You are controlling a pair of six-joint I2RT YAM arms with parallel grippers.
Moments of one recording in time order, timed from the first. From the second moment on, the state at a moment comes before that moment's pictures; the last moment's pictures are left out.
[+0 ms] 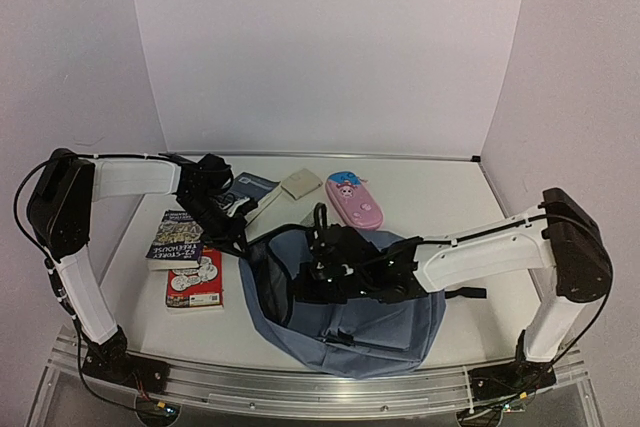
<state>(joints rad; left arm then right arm) -0.50 1.79 1.23 -0.80 0.55 -0.16 1.21 1.81 1.13 -0.03 0.08 0.99</state>
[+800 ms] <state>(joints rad) -0.47 1.60 1.01 -0.50 0.49 -0.57 1.21 1.12 0.64 -0.33 0.45 1.32</state>
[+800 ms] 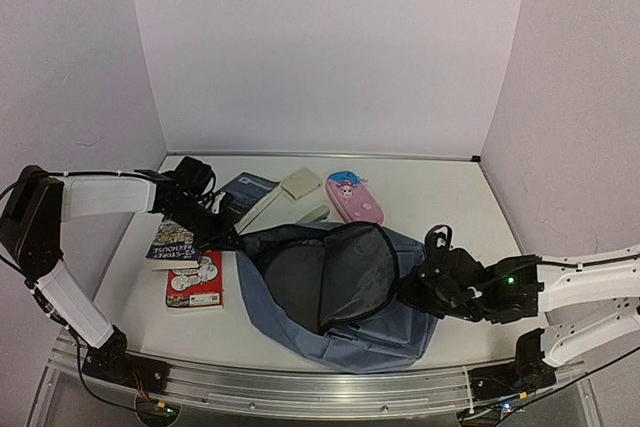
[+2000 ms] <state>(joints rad) -0.51 1.59 0.86 -0.16 0.54 -0.76 0.84 1.35 0.88 -0.37 0.24 0.84</state>
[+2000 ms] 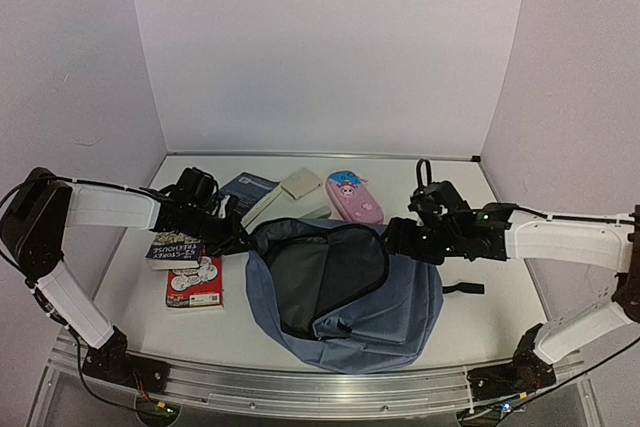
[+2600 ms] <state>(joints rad) -0.51 1.58 0.78 -0.07 0.47 -0.83 0.79 1.49 0.90 -0.23 0.06 0.78</state>
